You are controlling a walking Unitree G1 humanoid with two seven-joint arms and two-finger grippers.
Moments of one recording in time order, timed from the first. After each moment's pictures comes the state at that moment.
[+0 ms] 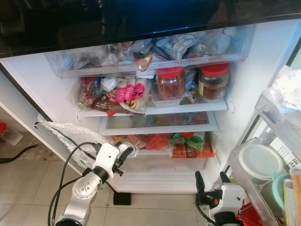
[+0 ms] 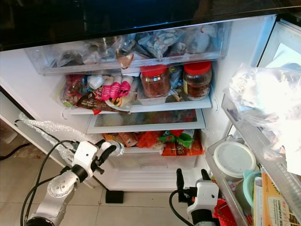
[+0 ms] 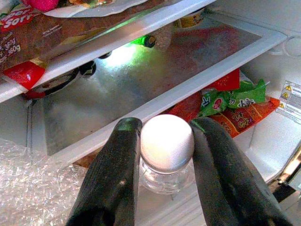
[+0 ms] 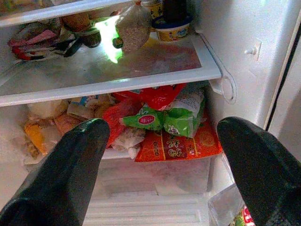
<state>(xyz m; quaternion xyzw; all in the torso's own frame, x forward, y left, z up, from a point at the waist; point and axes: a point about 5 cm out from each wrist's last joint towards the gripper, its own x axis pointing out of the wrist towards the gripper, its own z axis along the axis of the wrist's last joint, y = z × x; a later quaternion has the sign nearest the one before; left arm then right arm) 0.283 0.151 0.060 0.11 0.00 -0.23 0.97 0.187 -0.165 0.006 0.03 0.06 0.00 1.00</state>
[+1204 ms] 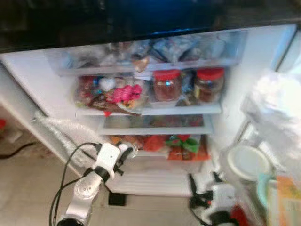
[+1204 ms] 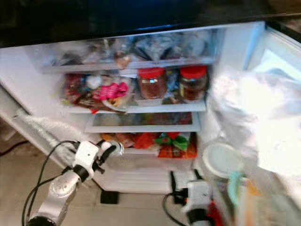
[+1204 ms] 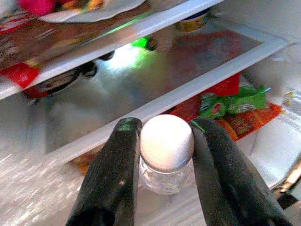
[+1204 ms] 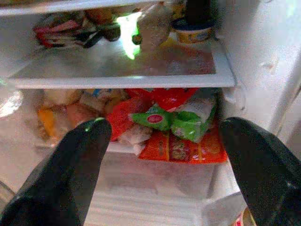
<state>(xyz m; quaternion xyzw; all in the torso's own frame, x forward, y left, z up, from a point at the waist) 0.285 0.150 0.057 0.12 0.00 -0.22 0.97 0.189 -0.164 0.003 0.01 0.07 0.02 1.00</state>
